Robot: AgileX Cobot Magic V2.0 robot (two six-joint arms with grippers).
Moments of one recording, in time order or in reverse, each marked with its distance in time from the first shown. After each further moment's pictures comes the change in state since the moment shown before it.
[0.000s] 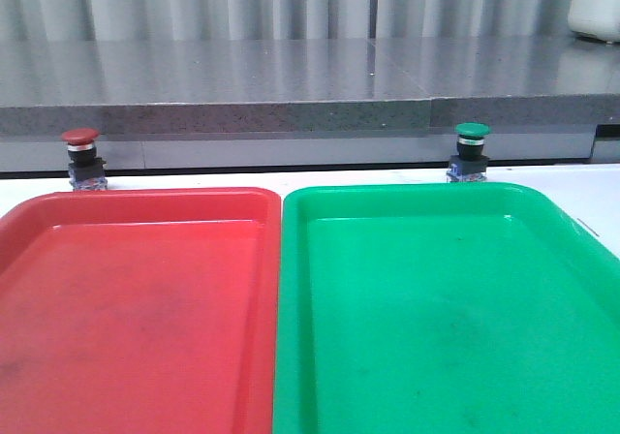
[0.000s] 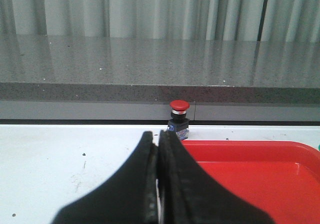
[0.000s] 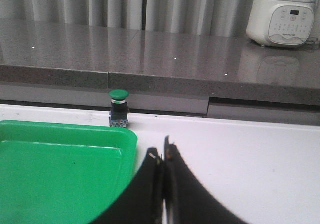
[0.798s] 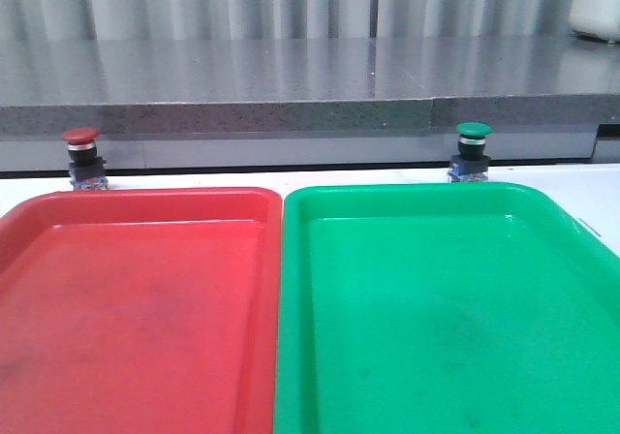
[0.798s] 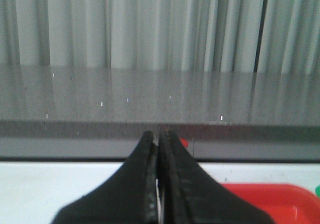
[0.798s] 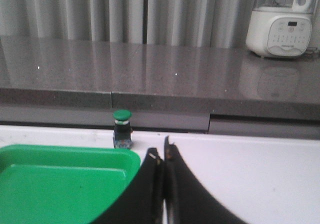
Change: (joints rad) left arm 0.000 0.000 -0.090 0.000 -0.043 0.000; right arm 0.000 0.000 -0.143 0.028 0.098 0.000
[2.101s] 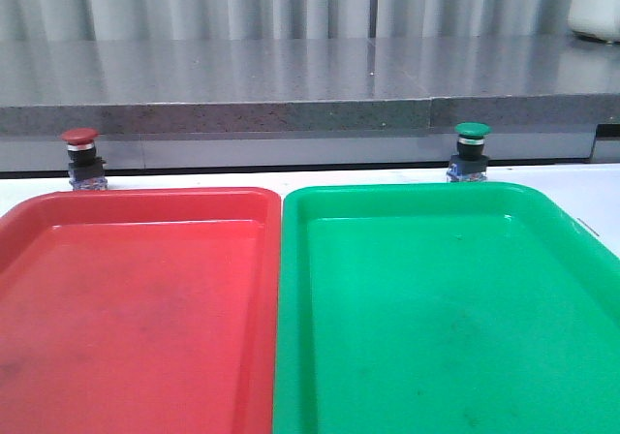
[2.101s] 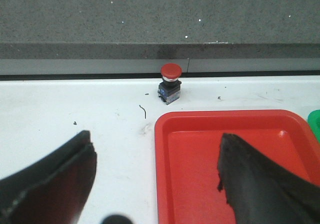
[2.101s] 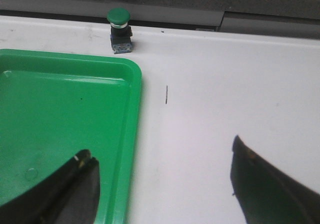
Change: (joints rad) left arm 0.000 0.756 -0.633 0.000 0.492 0.000; right arm 0.000 0.643 -0.496 -0.011 0.455 -0.008
